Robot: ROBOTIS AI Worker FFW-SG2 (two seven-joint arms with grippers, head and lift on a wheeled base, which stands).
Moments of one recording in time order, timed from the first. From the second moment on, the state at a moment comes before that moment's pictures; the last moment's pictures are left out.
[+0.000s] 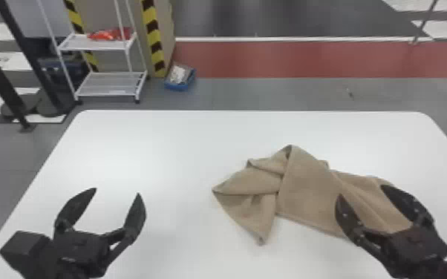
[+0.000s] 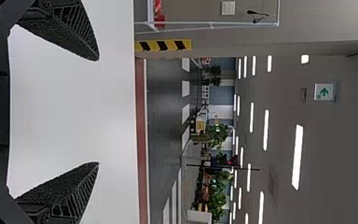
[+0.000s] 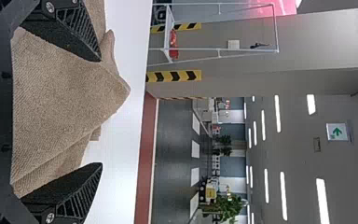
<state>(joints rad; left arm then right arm) 0.60 0.00 0.15 -2.04 0.08 -0.06 -0.25 0.55 0.00 -0.18 -2.06 -0.07 0.04 0.42</state>
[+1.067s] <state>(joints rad) 0.60 0.00 0.15 -2.04 0.08 -0.06 -0.25 0.55 0.00 -0.16 -2.06 -0.05 0.04 0.41</state>
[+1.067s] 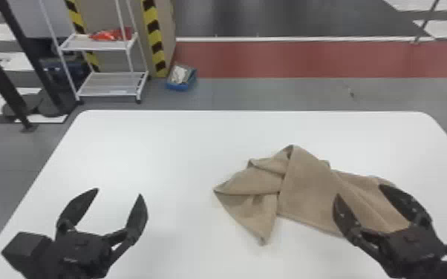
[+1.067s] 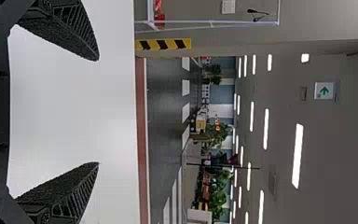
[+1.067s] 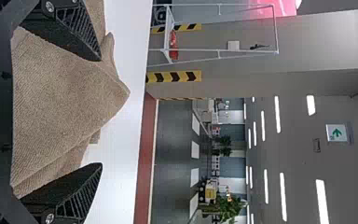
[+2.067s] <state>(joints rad) 0.61 0.00 0.17 -2.04 0.08 -0.06 -0.27 0.31 0.00 0.12 -1.90 0.18 0.30 0.19</state>
